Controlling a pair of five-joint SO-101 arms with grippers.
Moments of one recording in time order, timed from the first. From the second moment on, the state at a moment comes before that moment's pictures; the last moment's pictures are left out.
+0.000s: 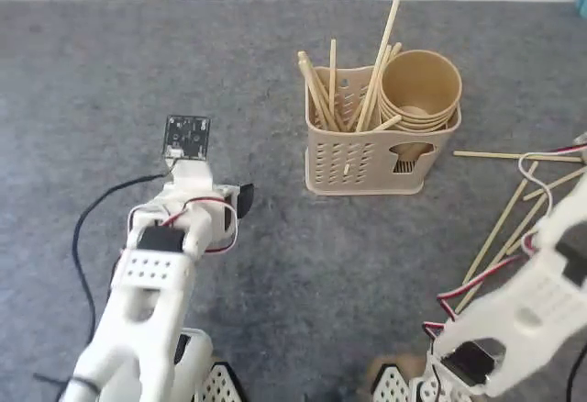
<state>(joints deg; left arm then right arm) -1.1 -42.1 69.1 38.3 5.9 37.0 30.8 -26.2 67.6 -25.5</state>
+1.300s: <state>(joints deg) -1.1 -29.2 62.2 38.1 6.1 46.1 76.0 -93.5 78.9 -15.3</state>
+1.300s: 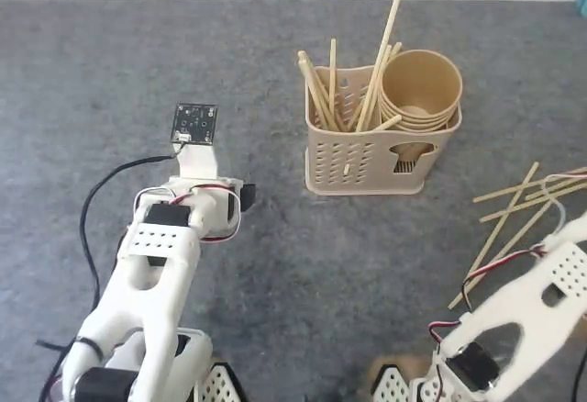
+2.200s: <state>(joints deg) -1.1 -29.2 62.2 38.1 6.1 33.8 78.9 -93.7 97.7 -18.0</state>
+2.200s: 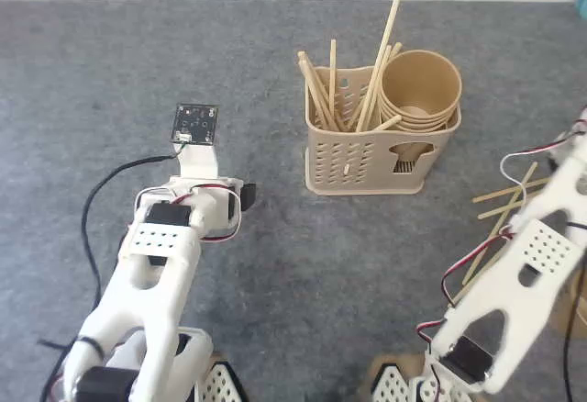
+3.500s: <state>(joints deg) -1.1 -29.1 62.2 38.1 6.1 45.1 52.1 -94.9 100.3 -10.9</state>
